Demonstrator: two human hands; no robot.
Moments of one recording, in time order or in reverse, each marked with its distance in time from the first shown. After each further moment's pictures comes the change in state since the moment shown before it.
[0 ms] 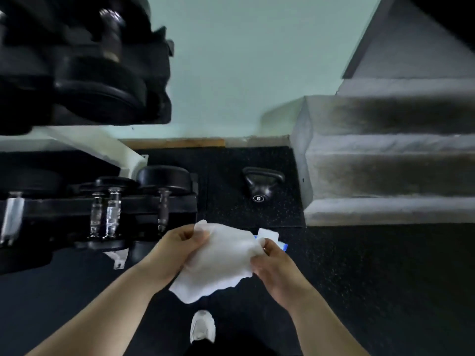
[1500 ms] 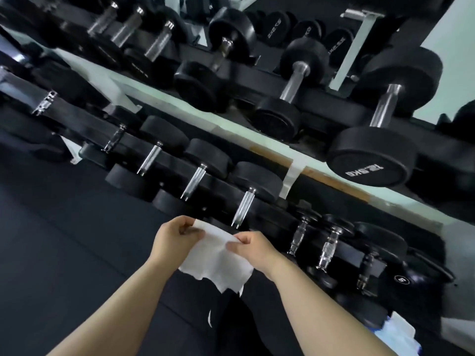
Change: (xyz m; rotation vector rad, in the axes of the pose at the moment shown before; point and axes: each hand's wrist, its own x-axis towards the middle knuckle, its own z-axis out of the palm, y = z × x) left_hand -0.161 -0.112 -0.541 0.002 0.773 -0.016; right_hand 0.108 0.035 0.606 -0.887 -0.427 0.006
